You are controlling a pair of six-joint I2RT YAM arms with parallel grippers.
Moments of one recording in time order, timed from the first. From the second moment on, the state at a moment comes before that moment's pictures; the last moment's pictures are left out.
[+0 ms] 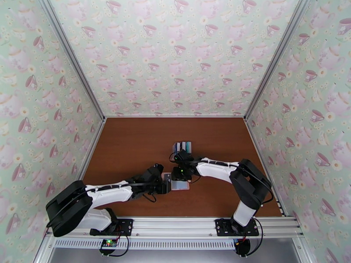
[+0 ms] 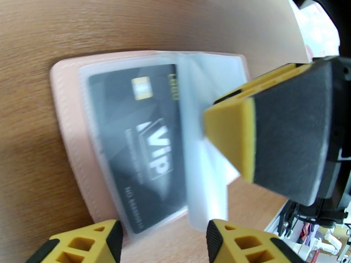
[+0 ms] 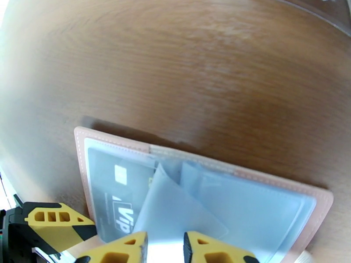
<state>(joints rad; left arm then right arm) -0.85 1.36 0.48 0.01 0.19 -0.78 0.81 1.74 1.00 -0.41 -0.25 0.68</state>
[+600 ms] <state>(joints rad) -0.85 1.38 0.54 -0.10 0.16 -0.73 0.84 1.74 1.00 -0.39 -0.27 0.71</state>
